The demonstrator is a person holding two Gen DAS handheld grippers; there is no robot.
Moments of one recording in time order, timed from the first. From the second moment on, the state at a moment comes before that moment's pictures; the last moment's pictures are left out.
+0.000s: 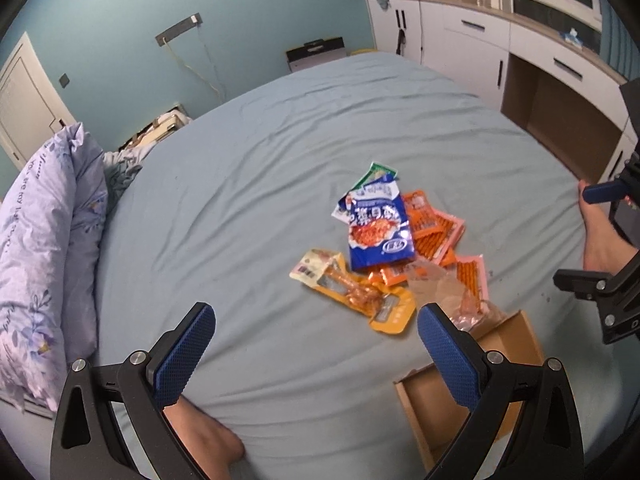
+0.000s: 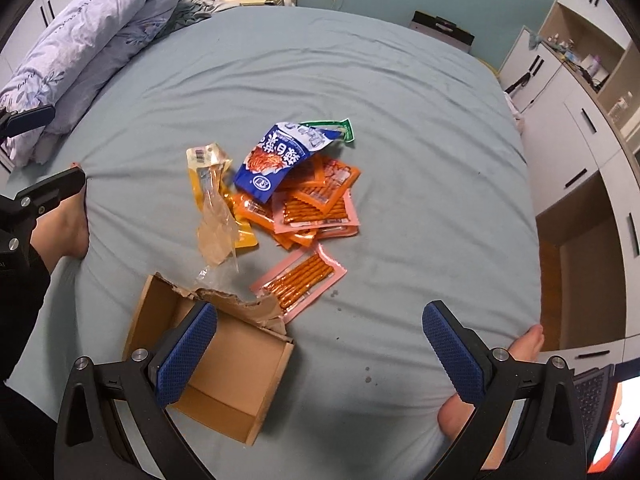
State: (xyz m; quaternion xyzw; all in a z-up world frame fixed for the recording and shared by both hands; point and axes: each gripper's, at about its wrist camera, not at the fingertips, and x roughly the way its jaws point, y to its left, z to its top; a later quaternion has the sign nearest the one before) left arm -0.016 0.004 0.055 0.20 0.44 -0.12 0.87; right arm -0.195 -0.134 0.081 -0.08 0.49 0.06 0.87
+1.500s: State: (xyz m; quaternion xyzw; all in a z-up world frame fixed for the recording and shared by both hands) left arm 0.004 0.019 0.000 0.17 0.55 -0.14 0.81; right arm -0.132 -0.189 0.030 0.11 0.59 0.03 0.80
